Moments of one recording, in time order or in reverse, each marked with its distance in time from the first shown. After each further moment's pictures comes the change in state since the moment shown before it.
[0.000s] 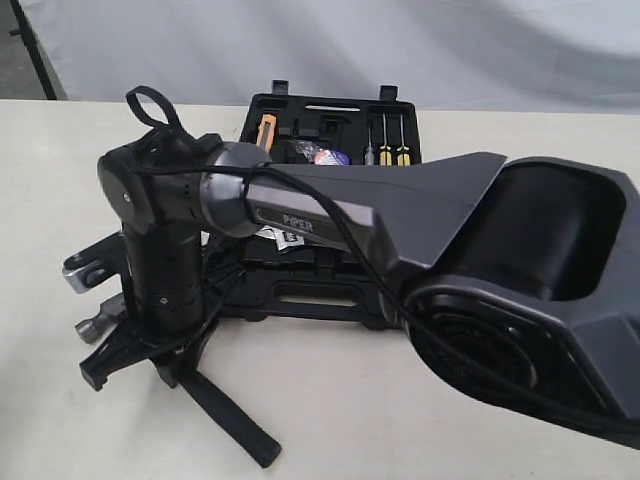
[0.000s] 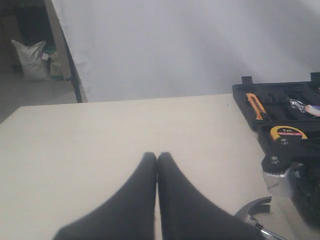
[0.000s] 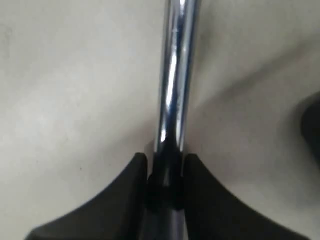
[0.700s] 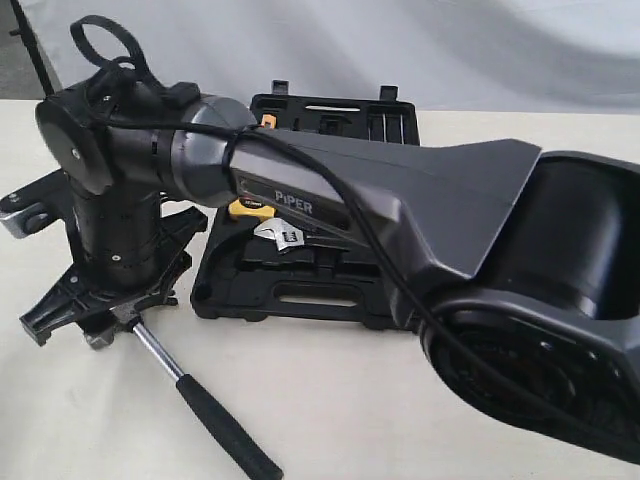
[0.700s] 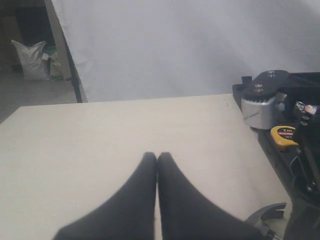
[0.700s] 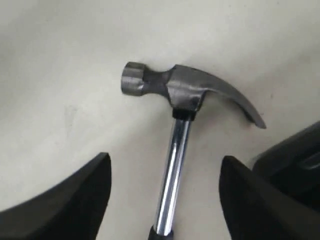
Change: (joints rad) left arm 0.000 0.000 0.000 0.000 0.000 0.000; right arm 0.047 -0.053 -0.126 -0.103 -0.047 0.059
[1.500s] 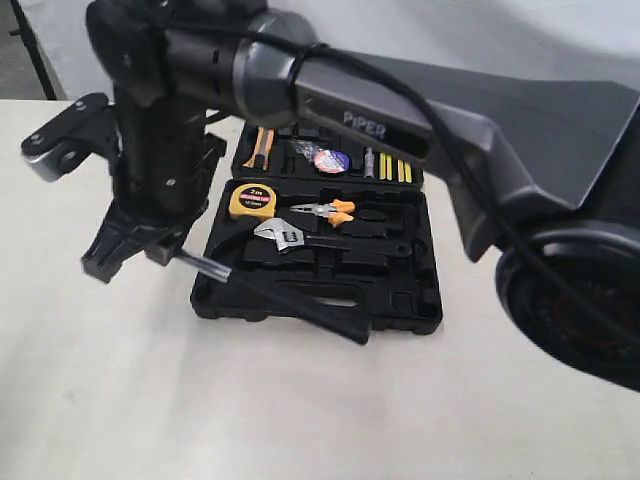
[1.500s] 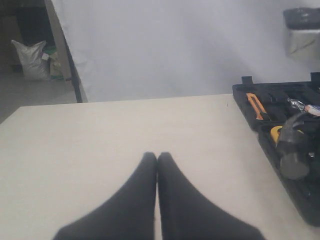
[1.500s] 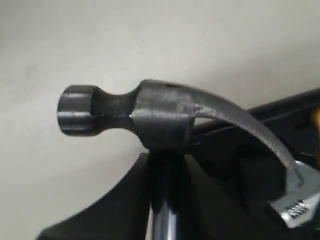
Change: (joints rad) left arm 0.000 0.000 0.000 0.000 0.000 0.000; right arm -0.099 -0.104 -0.002 -0.029 0.060 -0.341
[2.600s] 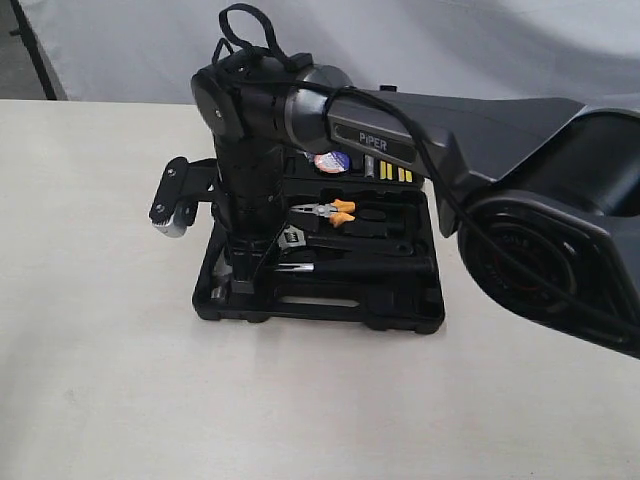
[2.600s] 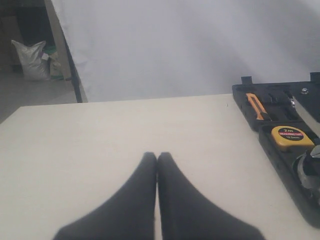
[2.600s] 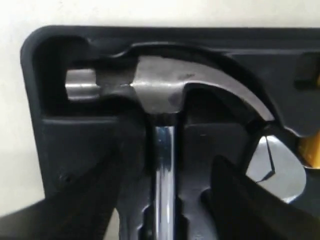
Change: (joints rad) left arm 0.000 0.000 0.000 0.000 0.000 0.000; right arm -0.132 0.128 0.066 -0.092 -0.004 -0.439
